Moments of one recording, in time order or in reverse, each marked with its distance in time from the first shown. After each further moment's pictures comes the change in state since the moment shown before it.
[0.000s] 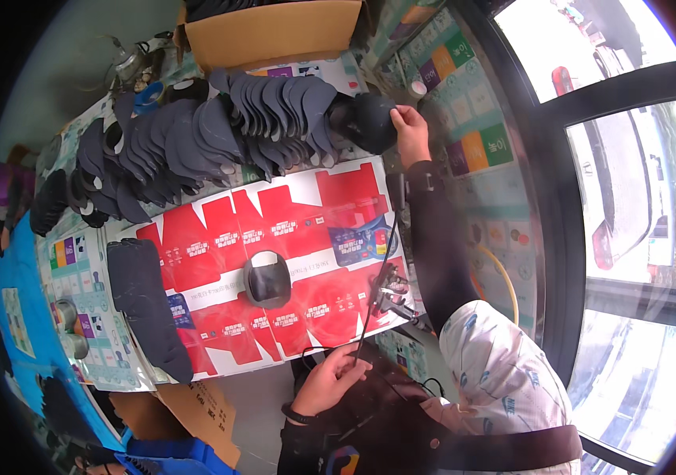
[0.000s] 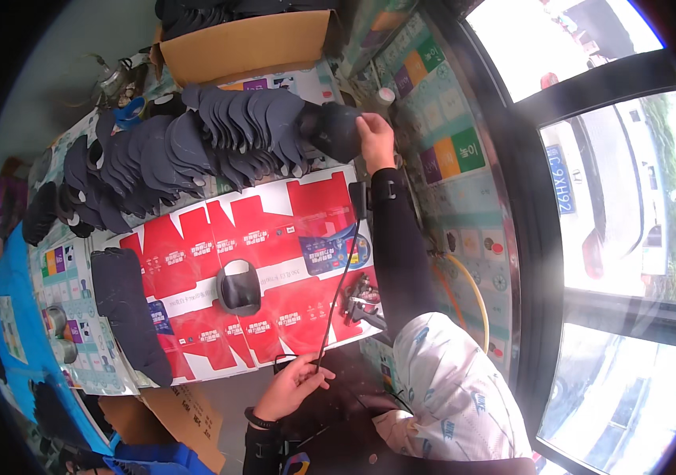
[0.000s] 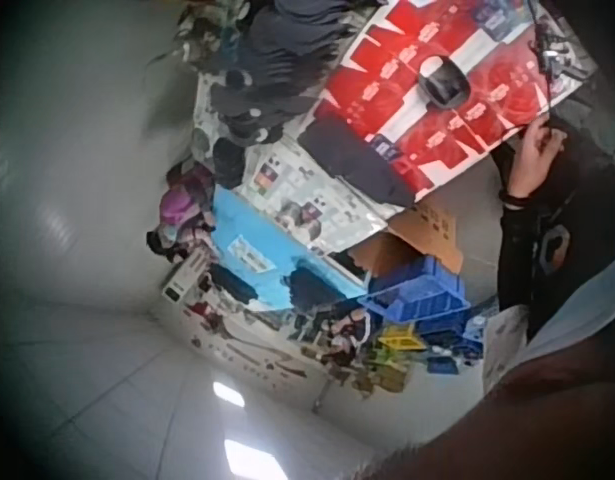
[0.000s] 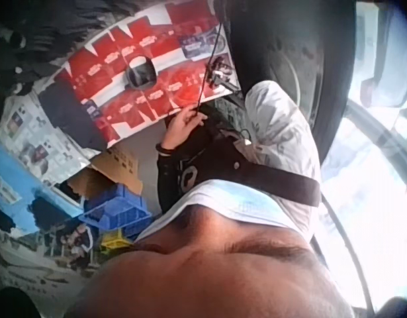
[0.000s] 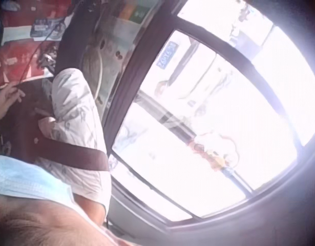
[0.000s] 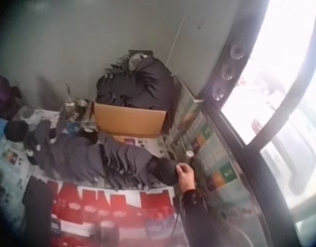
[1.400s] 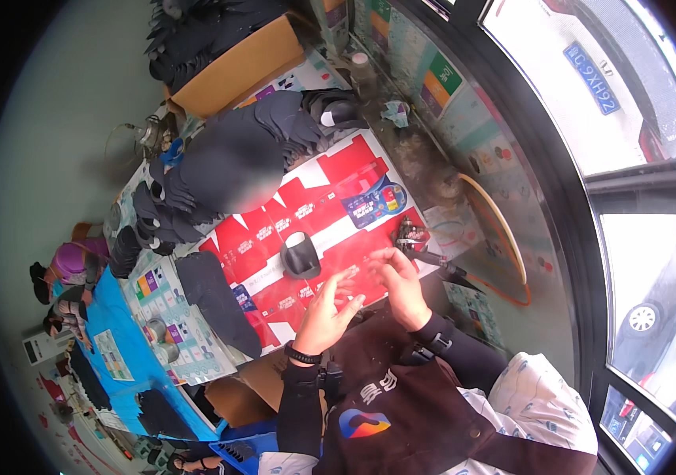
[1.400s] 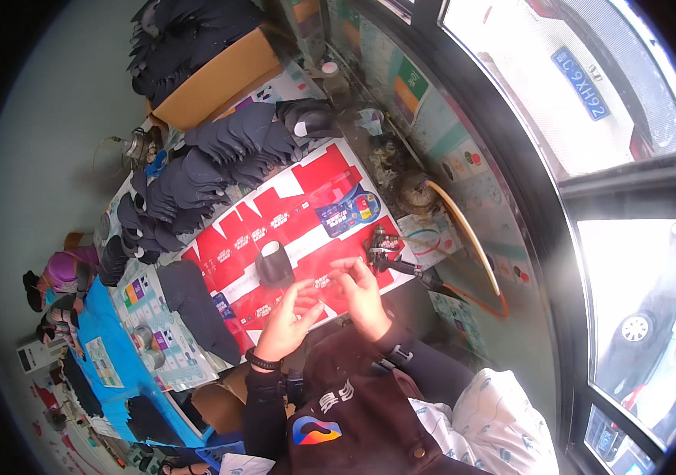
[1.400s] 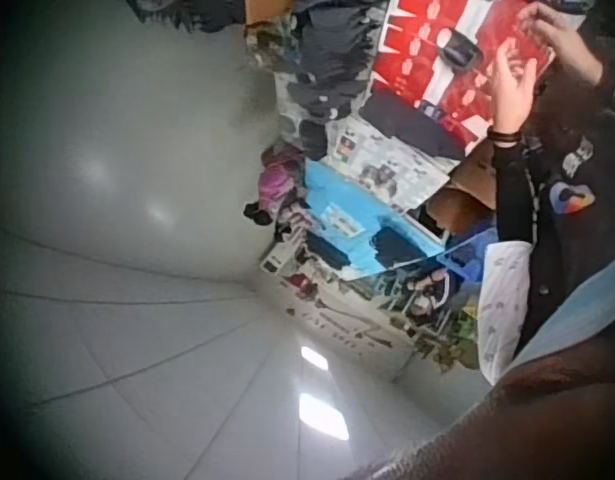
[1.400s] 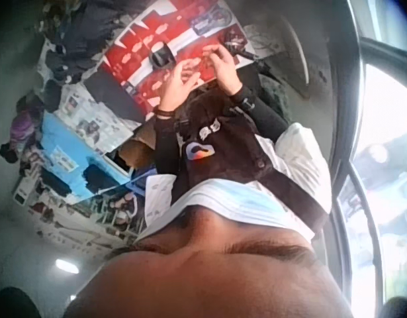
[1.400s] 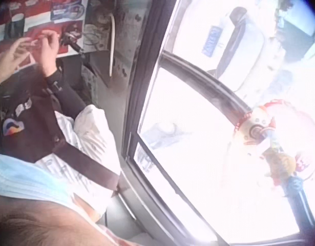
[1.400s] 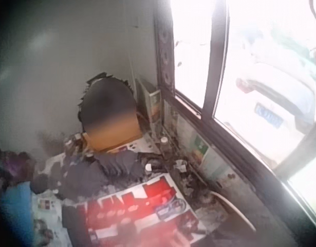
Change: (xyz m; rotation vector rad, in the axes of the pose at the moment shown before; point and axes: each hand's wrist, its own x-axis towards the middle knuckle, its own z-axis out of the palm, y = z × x) left_hand -0.009 0.103 0.046 0.785 0.218 0.156; right_hand -0.427 -0.125 0.007 0.251 0.126 0.520
